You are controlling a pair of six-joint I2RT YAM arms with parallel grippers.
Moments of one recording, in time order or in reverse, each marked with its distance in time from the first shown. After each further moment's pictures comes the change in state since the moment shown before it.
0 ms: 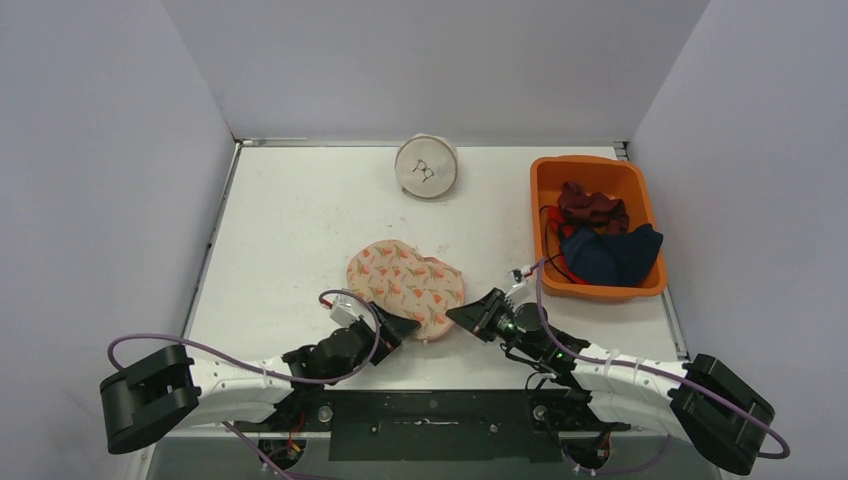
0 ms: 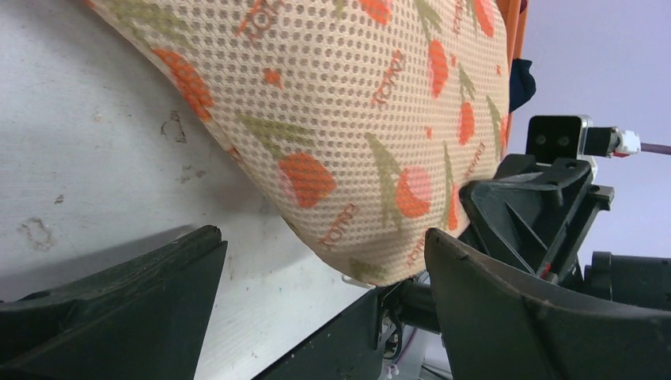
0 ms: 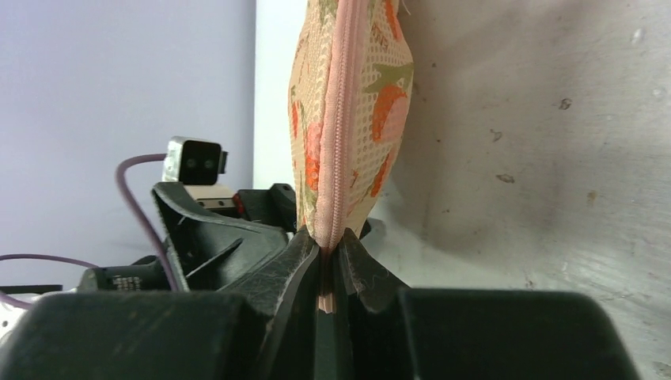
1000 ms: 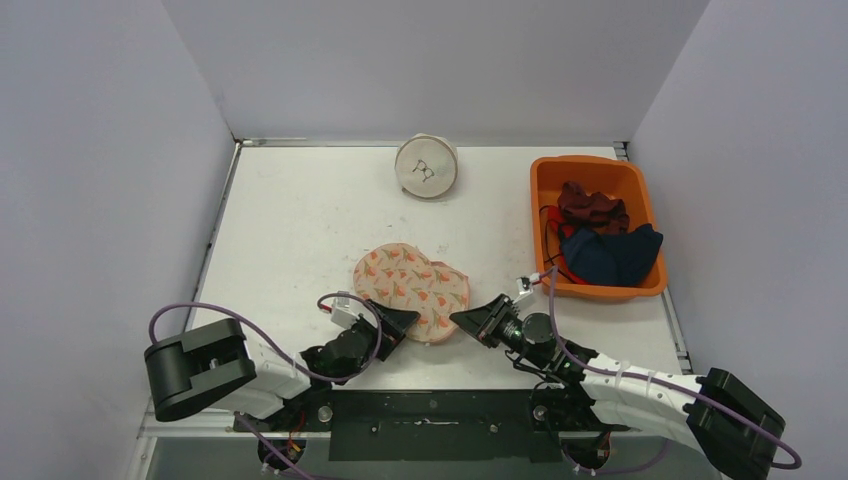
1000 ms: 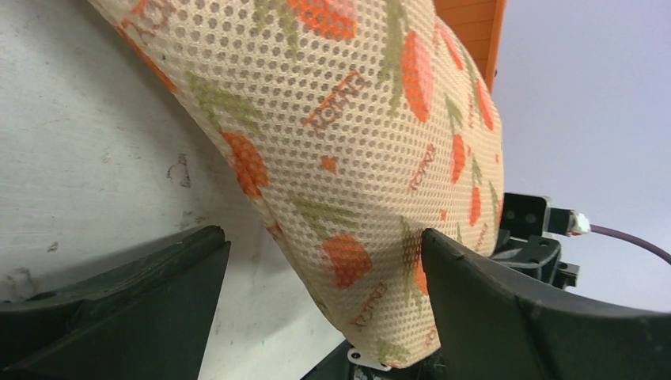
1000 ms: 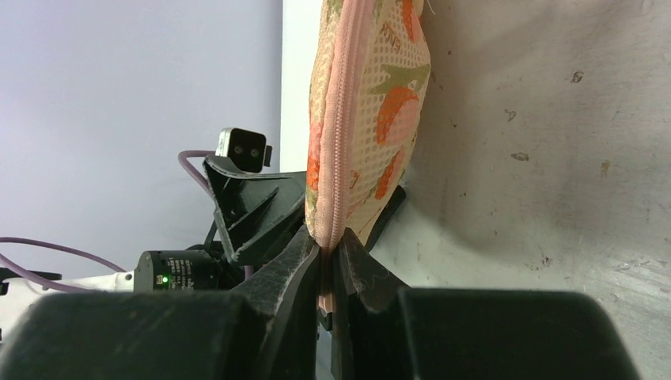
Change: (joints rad) left arm -0.005 0.300 -0.021 0.351 -0.120 -0.113; right arm 0.036 -0.121 -0.070 0.018 0.043 0.082
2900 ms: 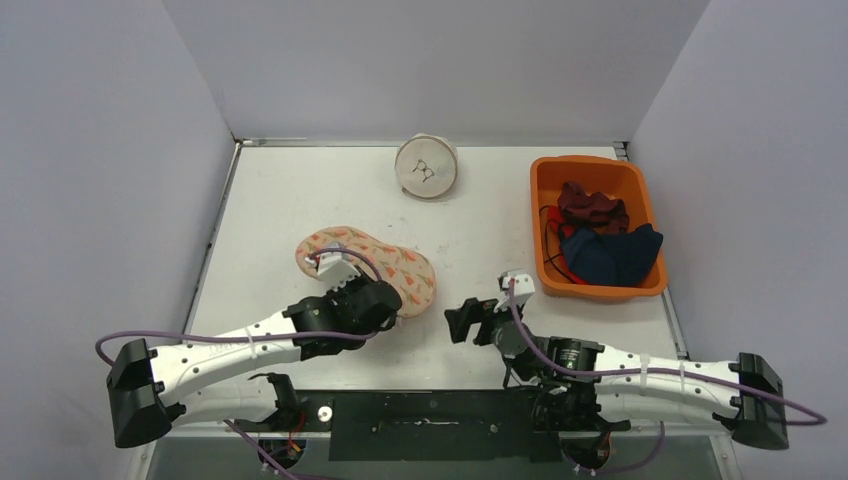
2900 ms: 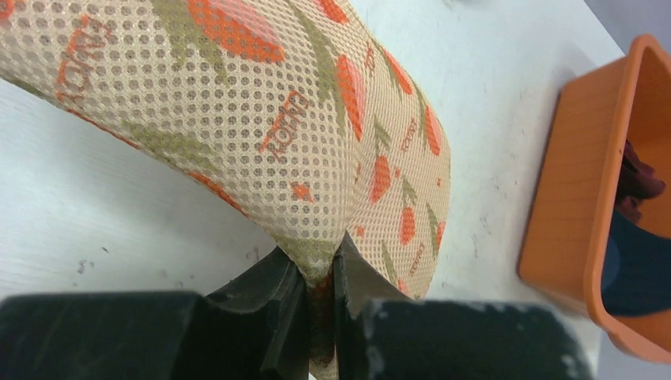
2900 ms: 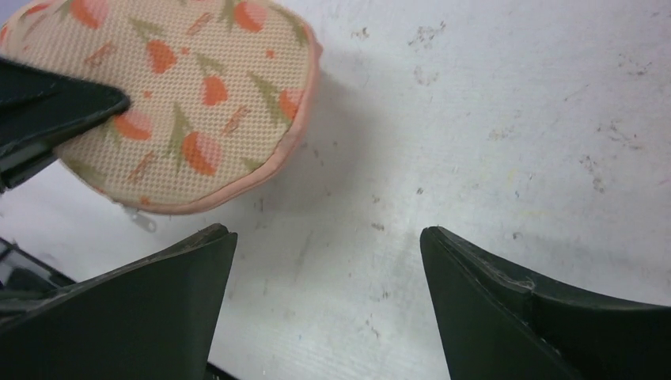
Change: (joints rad) left arm 0.001 -0.244 0.689 -1.424 -0.335 0.137; right arm 0.484 -0.032 0.385 -0.702 0.765 -0.586
